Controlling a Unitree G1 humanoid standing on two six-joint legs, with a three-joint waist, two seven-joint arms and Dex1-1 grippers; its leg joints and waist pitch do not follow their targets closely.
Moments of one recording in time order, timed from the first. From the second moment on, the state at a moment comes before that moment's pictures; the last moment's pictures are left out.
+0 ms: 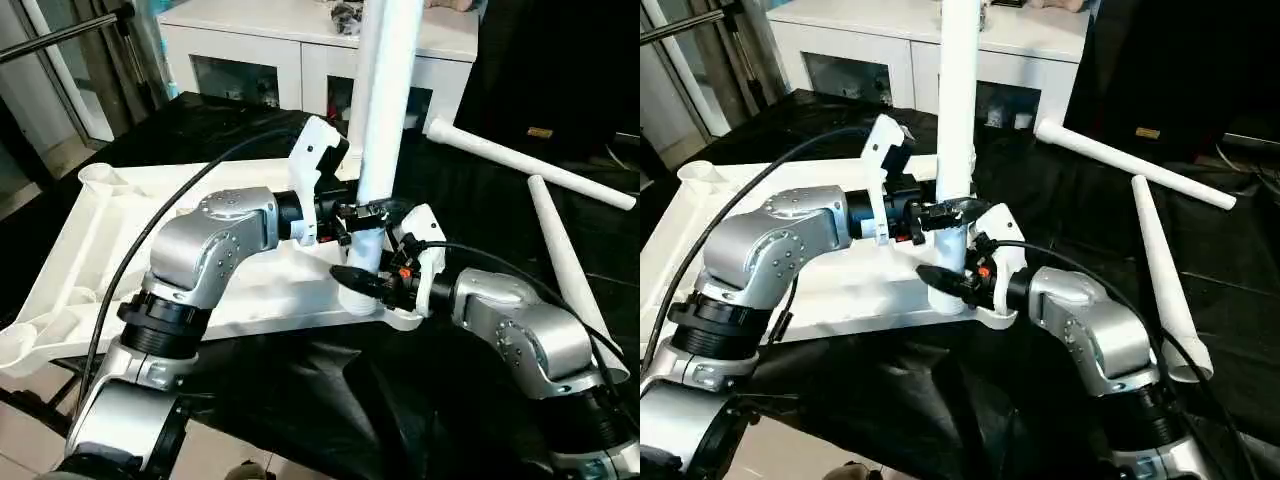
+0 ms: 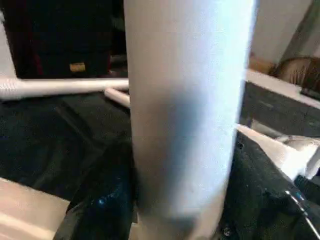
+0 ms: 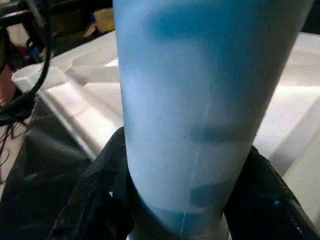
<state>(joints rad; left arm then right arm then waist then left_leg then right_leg) -0.73 0.21 -0.14 0.06 -0.46 0.71 -0.76 -0.38 -0.31 0.15 -0.06 0.39 0.66 0.68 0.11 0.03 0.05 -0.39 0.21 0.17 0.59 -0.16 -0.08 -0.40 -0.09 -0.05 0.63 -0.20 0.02</state>
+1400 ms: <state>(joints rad) -0.54 0.36 -0.41 0.44 -0.09 0.16 -1.01 -0.27 -0.33 0.00 -0.08 0.35 0.54 0.56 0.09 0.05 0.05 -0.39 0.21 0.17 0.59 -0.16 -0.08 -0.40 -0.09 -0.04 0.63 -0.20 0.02</state>
